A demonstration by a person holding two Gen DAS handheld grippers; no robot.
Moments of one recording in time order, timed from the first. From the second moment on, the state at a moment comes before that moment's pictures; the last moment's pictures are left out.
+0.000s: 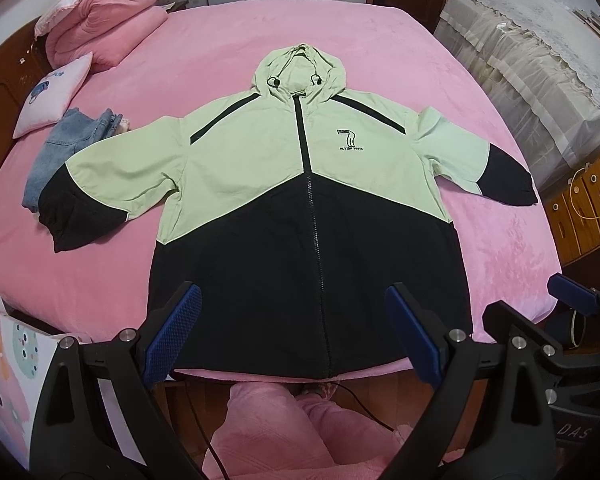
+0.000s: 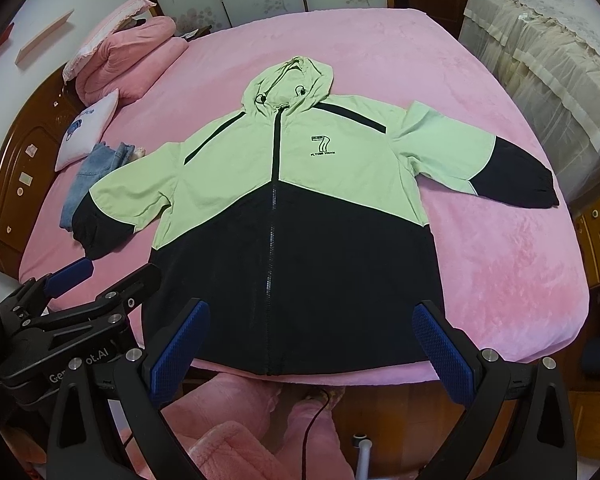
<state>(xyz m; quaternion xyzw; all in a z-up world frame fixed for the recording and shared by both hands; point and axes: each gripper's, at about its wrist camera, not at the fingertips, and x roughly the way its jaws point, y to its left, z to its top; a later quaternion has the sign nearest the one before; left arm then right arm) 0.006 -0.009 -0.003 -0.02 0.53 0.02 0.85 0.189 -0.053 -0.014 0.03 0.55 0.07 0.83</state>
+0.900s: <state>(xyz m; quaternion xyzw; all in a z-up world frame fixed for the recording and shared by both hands) -0.004 0.007 0.011 -0.03 0.51 0.02 0.86 0.194 -0.036 -0.008 0.03 0.54 0.07 0.84</state>
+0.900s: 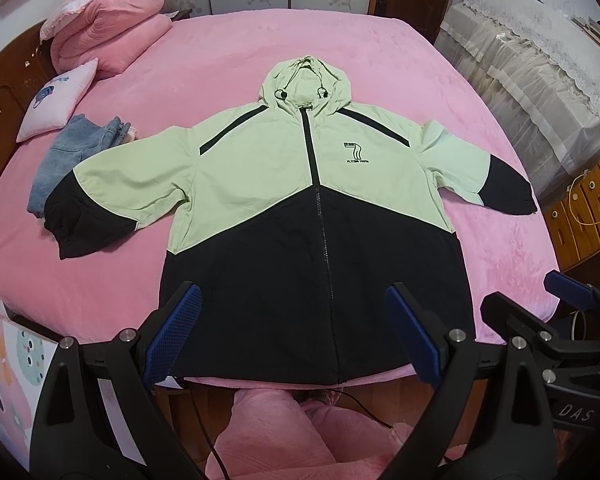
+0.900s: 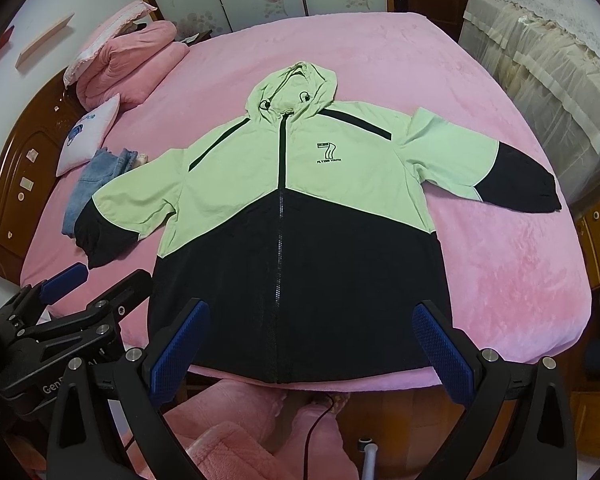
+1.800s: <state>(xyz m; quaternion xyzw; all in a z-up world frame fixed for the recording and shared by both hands) -0.081 0.050 -0.009 -0.06 0.56 0.02 0.83 0.136 -0.011 -0.032 0.08 0.54 0.14 0.82</state>
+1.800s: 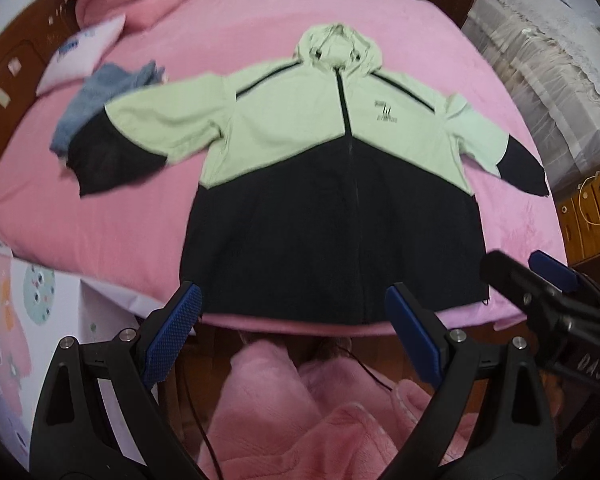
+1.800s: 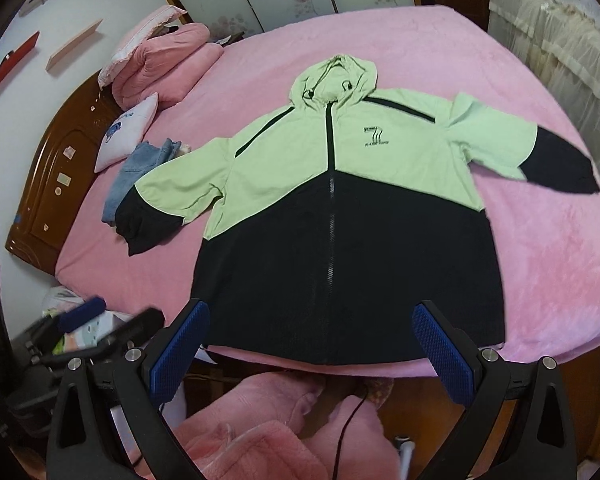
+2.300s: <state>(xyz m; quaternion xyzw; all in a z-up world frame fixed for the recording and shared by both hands) -0.035 0.206 -0.085 -0.26 0.57 0.13 0.77 0.180 0.113 -0.082 0.00 0.56 0.17 0.81</state>
